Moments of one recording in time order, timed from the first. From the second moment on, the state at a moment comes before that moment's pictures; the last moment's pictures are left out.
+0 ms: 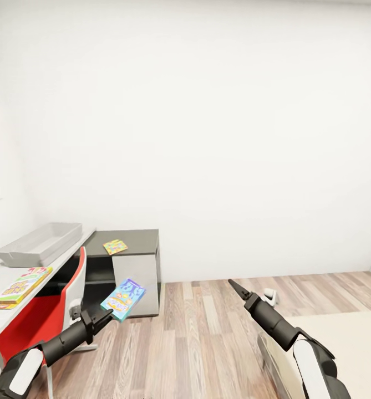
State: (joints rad) left arm -0.38 0.20 0.36 -0.73 0.69 0.87 -0.90; right arm -0.18 0.07 -0.24 -1.41 -0.68 0.60 0.55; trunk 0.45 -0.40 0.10
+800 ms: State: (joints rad) left arm -0.38 0.20 0.36 -0.73 0.68 0.86 -0.90; right arm -0.18 0.07 -0.25 -1.41 -0.69 0.60 0.56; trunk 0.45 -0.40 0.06
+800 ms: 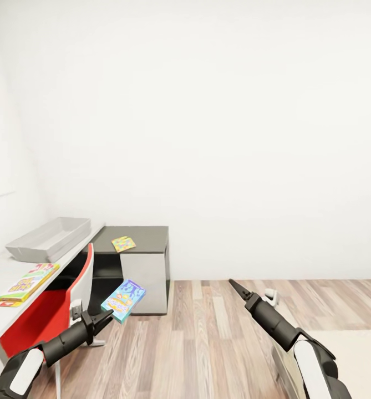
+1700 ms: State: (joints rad) left arm -0.38 0.20 0.36 -0.73 0.68 0.87 -0.90; right arm -0.18 0.07 -0.24 -1.41 -0.69 0.57 0.57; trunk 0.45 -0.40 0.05
